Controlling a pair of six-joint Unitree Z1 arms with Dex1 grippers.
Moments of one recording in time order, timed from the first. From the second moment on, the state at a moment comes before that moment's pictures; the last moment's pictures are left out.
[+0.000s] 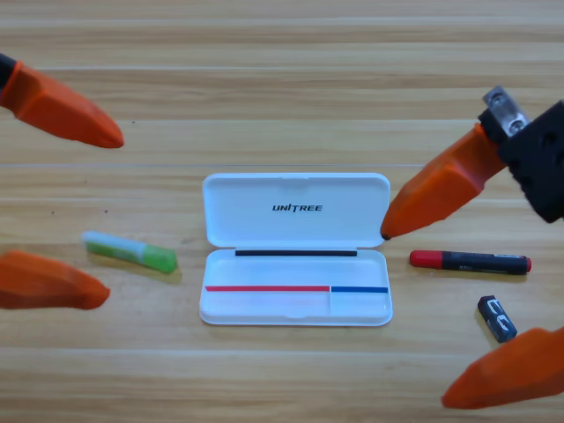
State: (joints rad) arm 0 -1.03 1.18 -1.21 0.76 -0.11 0.45; arm 1 1.05 1.47 -1.42 0.84 0.46 -0.53
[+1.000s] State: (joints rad) arm 0 -0.98 1.28 -1.51 0.85 0.48 0.67; arm 1 0.83 1.40 -1.41 0.96 0.22 -0.28
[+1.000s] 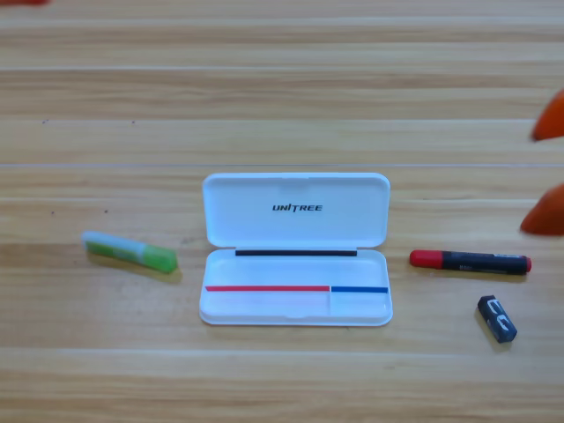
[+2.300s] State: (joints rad) arm 0 -0.42 1.70 -1.45 0.89 0.08 1.25; arm 1 0.70 1.90 -1.14 0.69 0.01 0.21
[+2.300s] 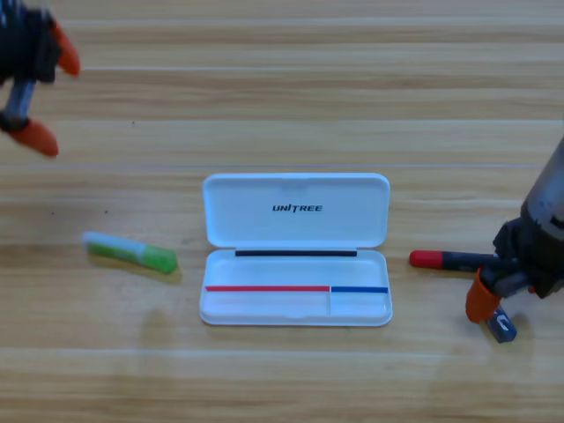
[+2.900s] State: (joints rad) arm 0 -0.43 1.79 -1.33 0.81 0.04 1.25; arm 1 0.70 1.96 -1.14 0.67 0.01 0.23
